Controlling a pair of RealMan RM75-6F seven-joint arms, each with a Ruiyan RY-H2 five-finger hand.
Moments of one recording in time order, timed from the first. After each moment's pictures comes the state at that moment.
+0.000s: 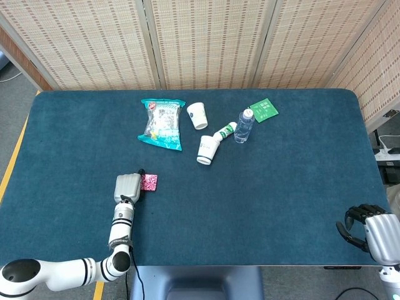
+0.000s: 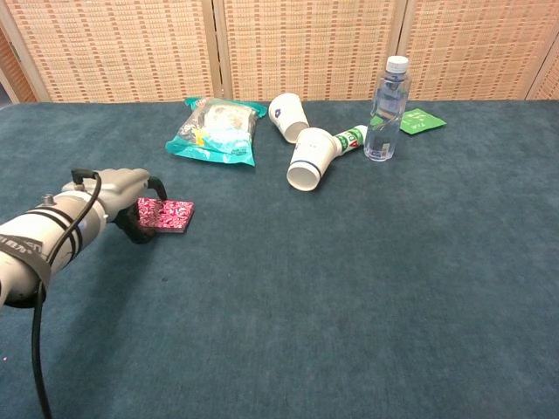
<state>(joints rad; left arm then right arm) -0.80 -1.83 -0.27 -1.35 0.52 1.21 0.85 0.01 -1.11 0.02 -1.55 -1.69 1.67 0.12</state>
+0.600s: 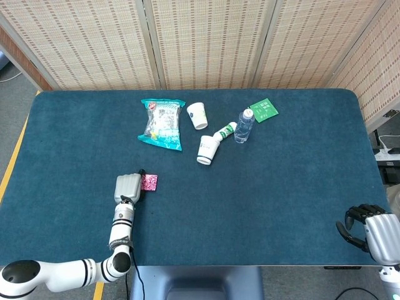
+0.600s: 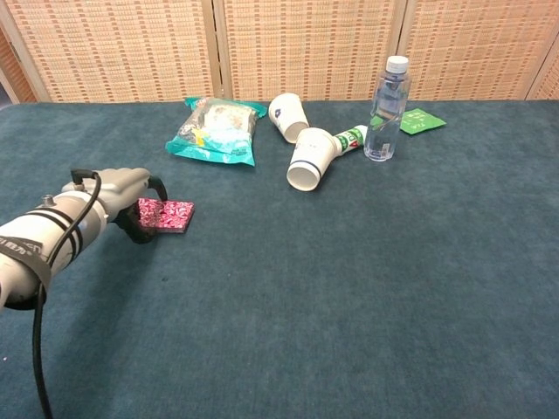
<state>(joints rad) -0.79 -1.84 -0.28 -1.36 0.53 1.21 0.85 0.01 -1.11 0.02 -1.55 -1.69 1.67 0.12</state>
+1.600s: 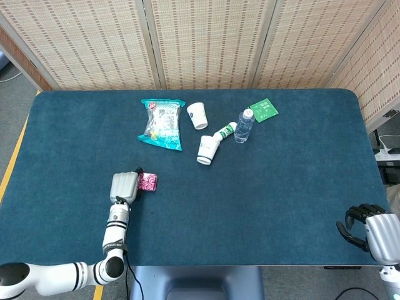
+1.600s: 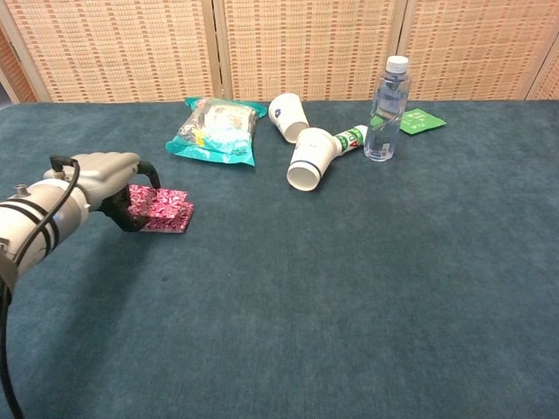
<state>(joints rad) -0.75 -1.76 -0.25 -1.45 0.65 1.25 0.82 0.01 -1.11 0.02 -1.55 -1.69 1.67 0.12</state>
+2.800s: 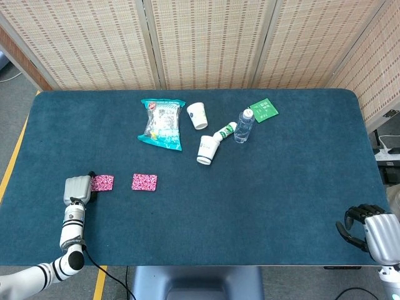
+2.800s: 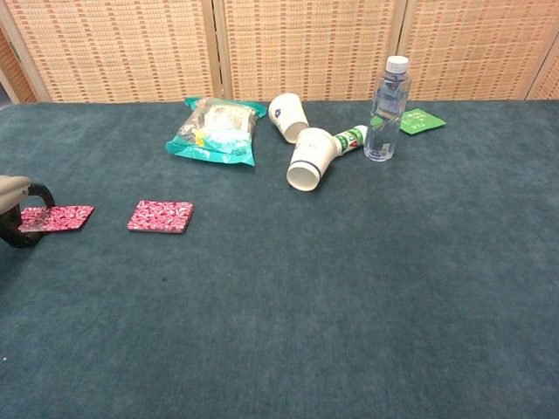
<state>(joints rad) -0.60 -1.64 -0.16 -1.15 0.67 1.02 0.63 0.01 -1.11 0.02 -1.55 -1.69 1.67 0.11</state>
